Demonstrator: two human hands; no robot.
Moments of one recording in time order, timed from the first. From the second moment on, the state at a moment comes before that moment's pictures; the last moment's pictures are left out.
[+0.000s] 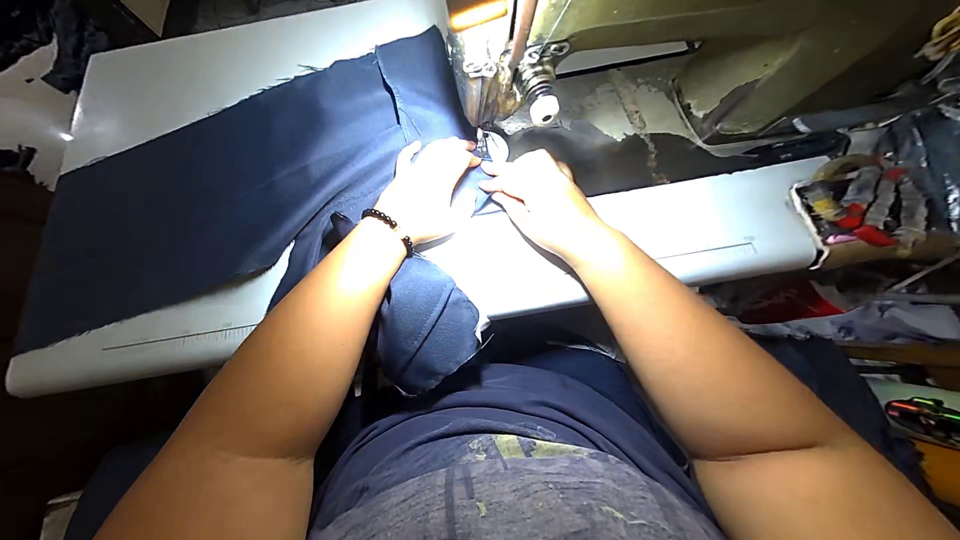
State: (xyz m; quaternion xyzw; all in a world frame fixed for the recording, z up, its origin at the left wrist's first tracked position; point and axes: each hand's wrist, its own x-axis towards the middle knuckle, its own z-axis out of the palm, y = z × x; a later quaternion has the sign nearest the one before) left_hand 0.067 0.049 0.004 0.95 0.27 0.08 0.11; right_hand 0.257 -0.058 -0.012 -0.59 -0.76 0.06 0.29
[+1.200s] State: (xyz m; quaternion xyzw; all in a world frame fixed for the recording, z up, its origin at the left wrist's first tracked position) left_hand 0.050 -0.016 -0.020 0.92 0.35 0.18 0.04; right_hand 0.510 -0.324 0.072 -0.92 -0.19 0.04 0.33
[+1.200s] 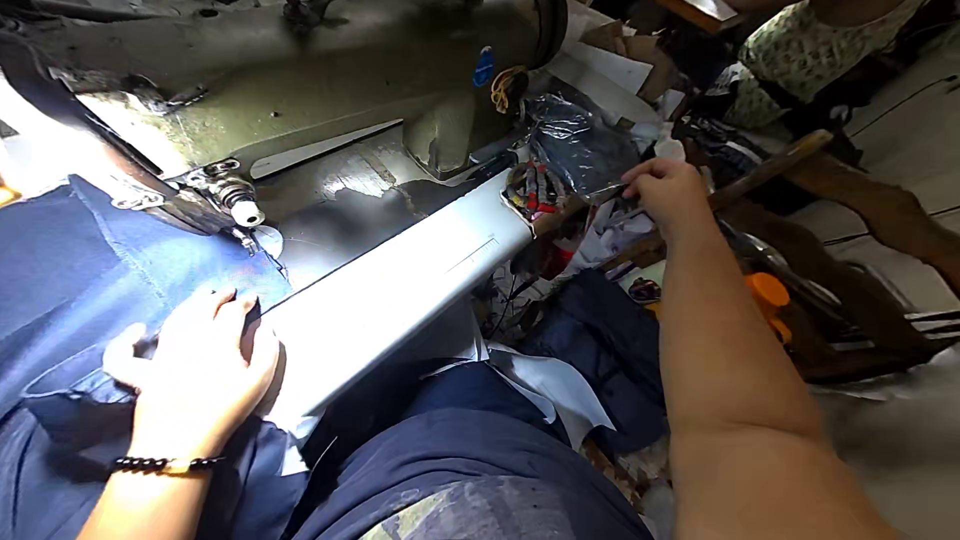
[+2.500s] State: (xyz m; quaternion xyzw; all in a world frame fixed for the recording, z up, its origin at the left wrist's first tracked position) left_hand 0.031 0.031 -0.030 0.94 0.22 0.23 0.15; right_hand 0.522 -0.297 -0.030 -0.97 -0.19 0.14 -0.02
